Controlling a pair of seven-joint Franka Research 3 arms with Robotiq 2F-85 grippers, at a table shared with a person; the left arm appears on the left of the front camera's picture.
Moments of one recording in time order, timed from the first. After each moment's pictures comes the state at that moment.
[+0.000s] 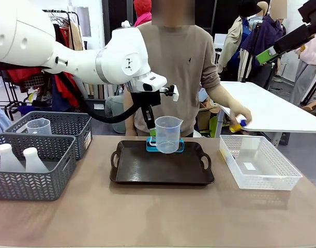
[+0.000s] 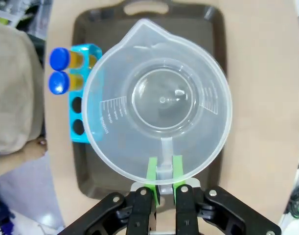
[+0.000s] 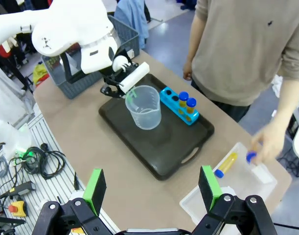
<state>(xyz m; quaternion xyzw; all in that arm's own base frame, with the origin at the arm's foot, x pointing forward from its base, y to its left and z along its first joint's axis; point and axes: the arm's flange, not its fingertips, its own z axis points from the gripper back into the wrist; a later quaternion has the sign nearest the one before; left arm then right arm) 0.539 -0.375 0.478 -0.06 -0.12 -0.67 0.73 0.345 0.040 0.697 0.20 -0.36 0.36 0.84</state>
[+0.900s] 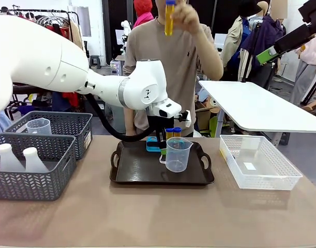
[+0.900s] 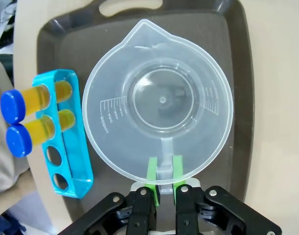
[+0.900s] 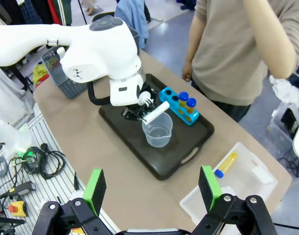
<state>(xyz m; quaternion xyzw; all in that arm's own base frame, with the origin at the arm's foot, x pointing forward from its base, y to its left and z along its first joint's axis) 0.558 -0.428 0.390 -0.05 -0.09 -0.70 0.70 0.345 0.040 0.697 0.20 -0.36 0.36 0.84</state>
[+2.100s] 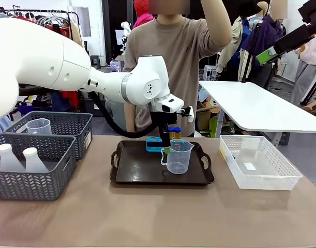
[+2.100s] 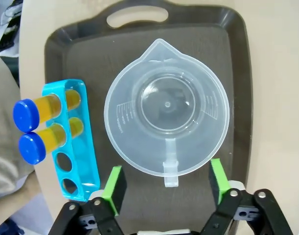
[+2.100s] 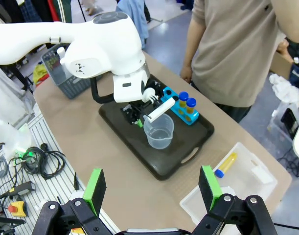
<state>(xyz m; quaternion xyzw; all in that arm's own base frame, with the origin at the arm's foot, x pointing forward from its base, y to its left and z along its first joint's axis) 0.565 -0.437 0.406 -0.06 -0.10 -0.70 0.70 0.345 0.040 0.697 0.20 -0.36 0.36 0.84</state>
